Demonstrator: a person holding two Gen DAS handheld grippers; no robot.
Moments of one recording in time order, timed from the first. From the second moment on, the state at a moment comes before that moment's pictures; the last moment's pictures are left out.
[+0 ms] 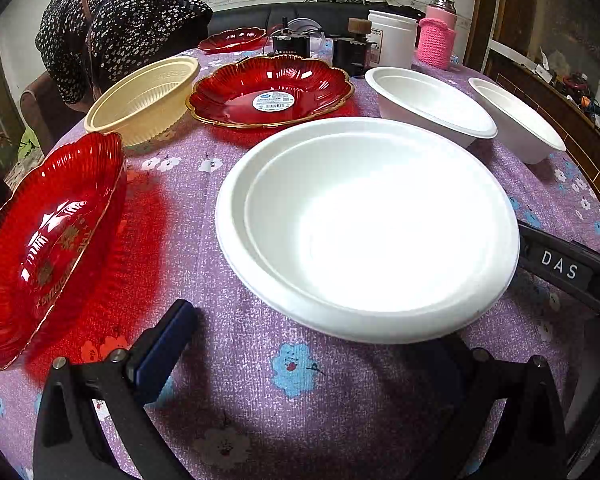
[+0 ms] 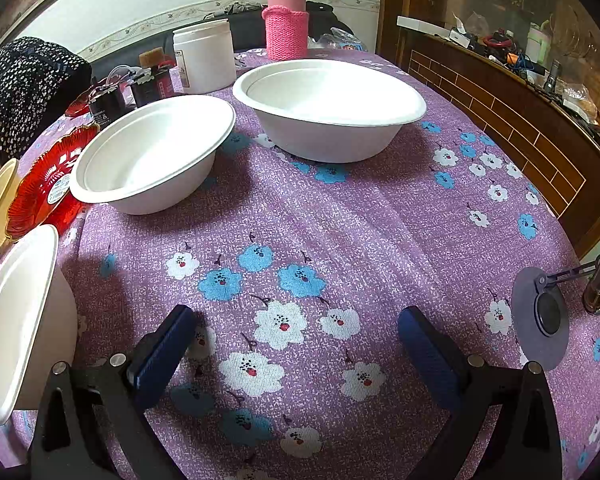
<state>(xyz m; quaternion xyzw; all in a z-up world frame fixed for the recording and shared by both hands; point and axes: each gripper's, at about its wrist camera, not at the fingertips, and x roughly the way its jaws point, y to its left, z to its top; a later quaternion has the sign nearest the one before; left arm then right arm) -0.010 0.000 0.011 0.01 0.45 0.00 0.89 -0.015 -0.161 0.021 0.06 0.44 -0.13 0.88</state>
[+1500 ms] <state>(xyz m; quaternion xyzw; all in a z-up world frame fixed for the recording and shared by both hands) -0.047 0.005 0.033 0.00 0.42 -0.06 0.90 -0.064 -0.149 0.022 0.04 0.48 -0.08 0.87</state>
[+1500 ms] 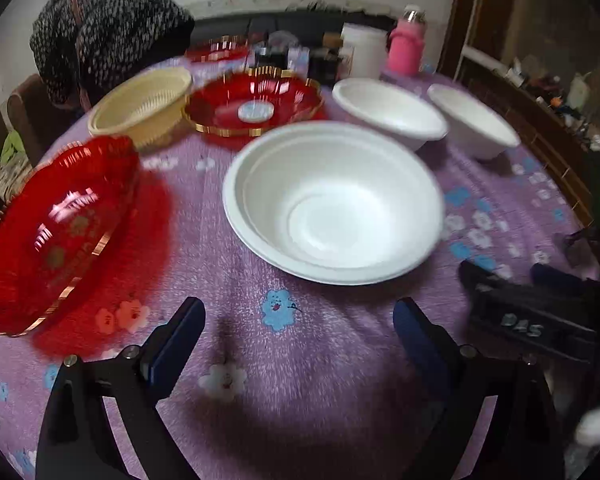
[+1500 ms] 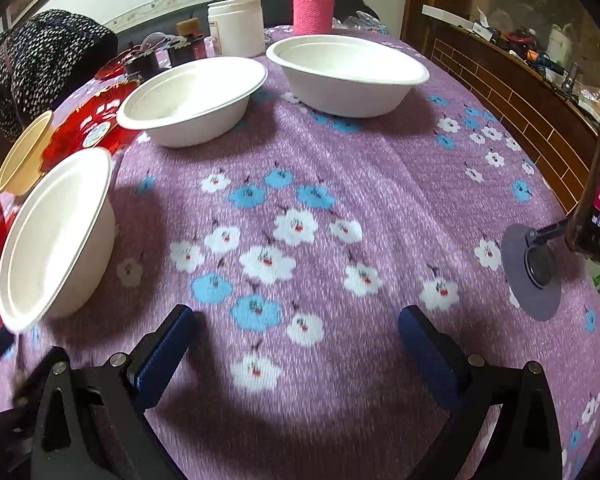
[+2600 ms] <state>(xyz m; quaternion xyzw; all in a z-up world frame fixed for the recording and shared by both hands) -0.180 0.297 0.137 -0.18 0.24 0.20 0.93 -0.085 0.034 0.119 0.03 0.34 0.18 0.92</state>
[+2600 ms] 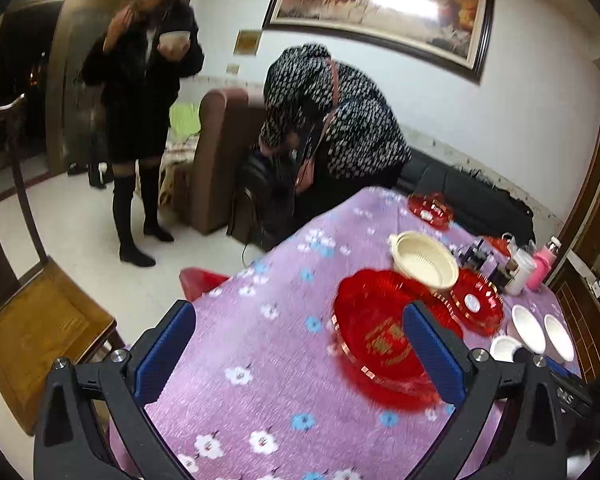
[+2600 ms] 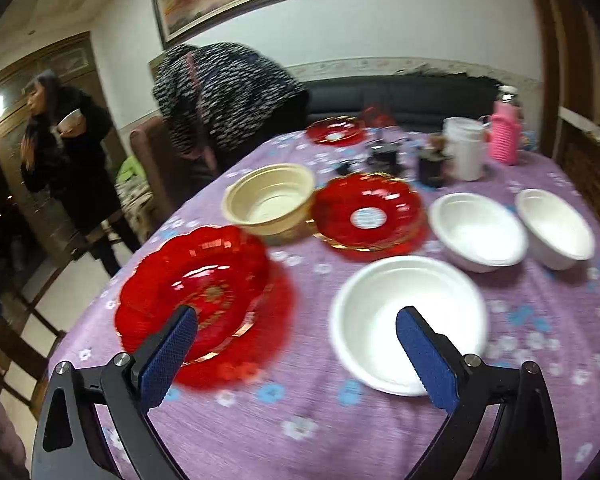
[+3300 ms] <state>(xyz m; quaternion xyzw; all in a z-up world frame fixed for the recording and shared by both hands) -0.213 0.344 0.133 -0.20 0.26 0.26 0.91 -0.025 0.099 0.116 0.06 0.33 0.18 0.93</state>
